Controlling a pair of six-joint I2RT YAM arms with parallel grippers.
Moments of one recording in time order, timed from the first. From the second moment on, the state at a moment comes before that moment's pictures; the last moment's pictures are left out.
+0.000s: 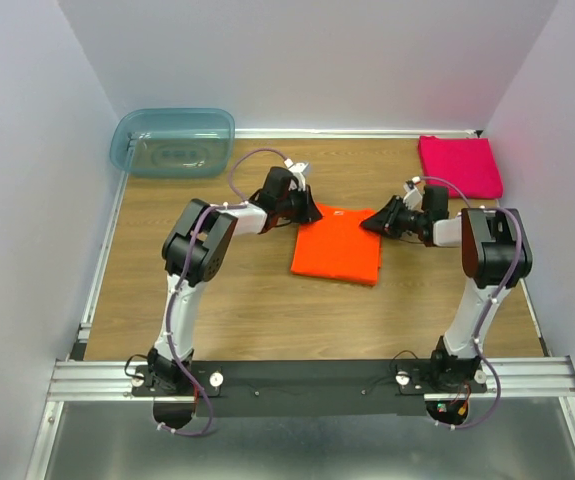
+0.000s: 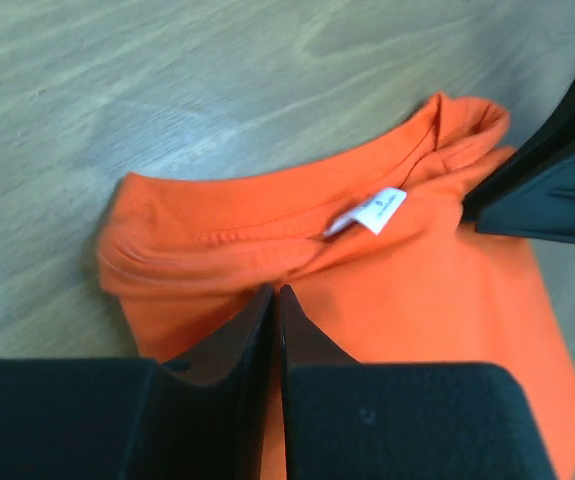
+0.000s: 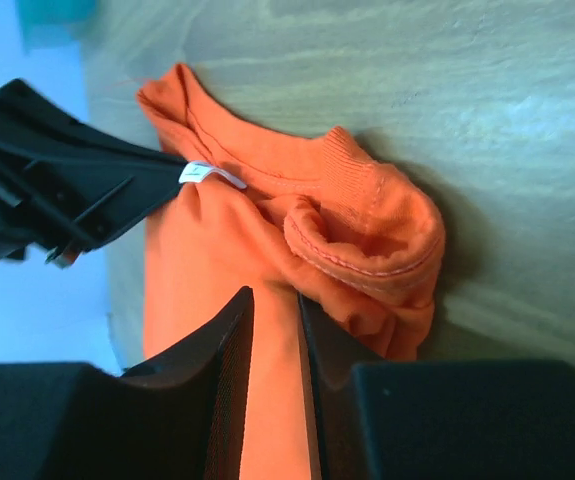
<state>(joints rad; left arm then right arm) -0.52 2.18 1.37 0.25 0.39 -0.43 0.00 1.96 0.88 0.36 -0.78 0.65</state>
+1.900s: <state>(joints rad) -0.69 1.48 0.94 0.12 0.09 -0.50 -0.04 1.18 0.75 -0.15 -0.52 0.56</state>
